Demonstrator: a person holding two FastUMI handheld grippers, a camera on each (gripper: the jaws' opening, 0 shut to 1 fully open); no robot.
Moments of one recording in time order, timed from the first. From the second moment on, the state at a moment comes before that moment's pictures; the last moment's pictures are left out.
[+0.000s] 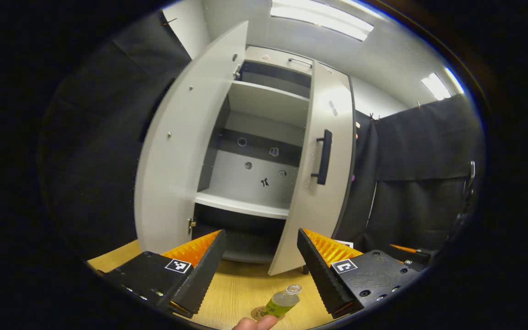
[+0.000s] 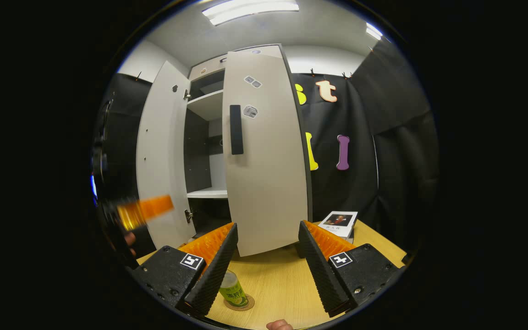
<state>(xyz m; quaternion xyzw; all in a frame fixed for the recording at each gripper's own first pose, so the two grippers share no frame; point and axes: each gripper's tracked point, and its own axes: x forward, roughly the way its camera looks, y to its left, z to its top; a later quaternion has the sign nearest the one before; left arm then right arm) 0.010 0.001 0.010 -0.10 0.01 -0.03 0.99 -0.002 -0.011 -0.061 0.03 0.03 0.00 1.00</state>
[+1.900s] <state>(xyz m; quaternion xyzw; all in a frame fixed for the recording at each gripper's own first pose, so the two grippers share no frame) 0.106 0.125 0.054 -0.03 -0.02 0.08 1.00 0.009 -0.027 -0.056 0.05 0.05 -0.01 1.00</state>
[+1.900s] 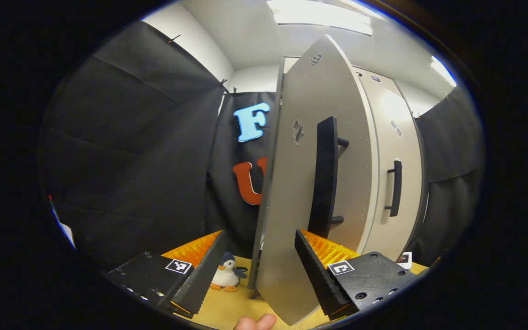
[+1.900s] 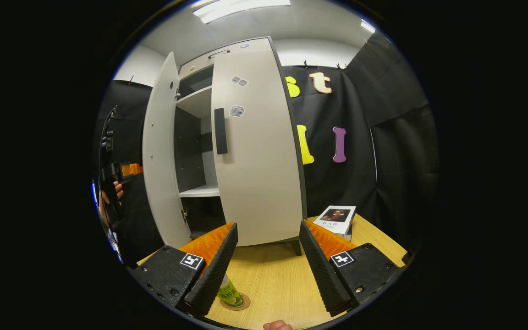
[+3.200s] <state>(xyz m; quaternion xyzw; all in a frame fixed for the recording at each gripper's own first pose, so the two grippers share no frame) 0.017 0.012 -0.055 -0.02 0.00 0.03 1.00 0.001 -0.050 -0.055 -0.01 0.06 -0.05 1.00</state>
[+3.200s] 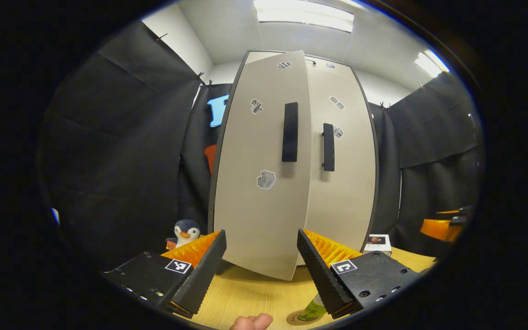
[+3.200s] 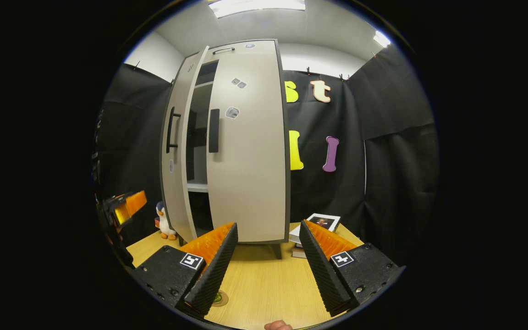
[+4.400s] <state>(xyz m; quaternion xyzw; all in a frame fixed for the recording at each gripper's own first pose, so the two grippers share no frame) 0.008 0.008 -0.052 -0.02 0.01 0.03 1.00 0.022 -0.054 -0.027 -0.03 0.03 -0.05 1.00</state>
